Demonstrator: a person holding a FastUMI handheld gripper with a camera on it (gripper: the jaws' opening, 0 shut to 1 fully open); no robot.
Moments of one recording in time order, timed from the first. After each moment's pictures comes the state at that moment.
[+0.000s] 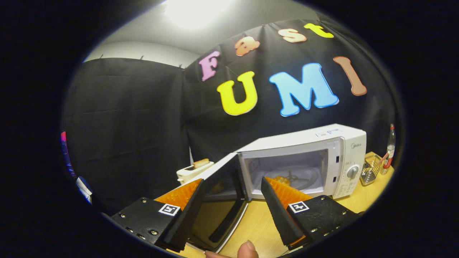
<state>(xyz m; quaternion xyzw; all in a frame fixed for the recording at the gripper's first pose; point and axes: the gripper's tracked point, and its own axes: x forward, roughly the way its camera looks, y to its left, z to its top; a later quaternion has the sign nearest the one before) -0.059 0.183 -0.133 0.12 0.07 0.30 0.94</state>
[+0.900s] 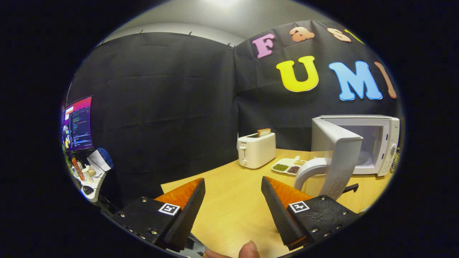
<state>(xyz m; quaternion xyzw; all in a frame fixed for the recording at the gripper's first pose) -0.178 0.335 -0.211 0.05 0.12 0.41 0.90</state>
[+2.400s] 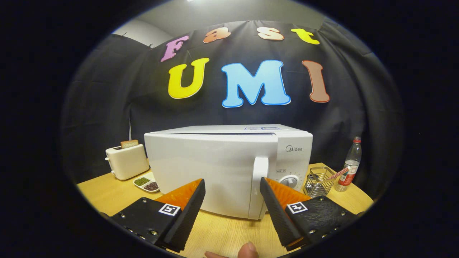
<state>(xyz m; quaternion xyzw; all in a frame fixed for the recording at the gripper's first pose) 0.081 0.043 -0.237 0.04 0.13 0.10 0.99</state>
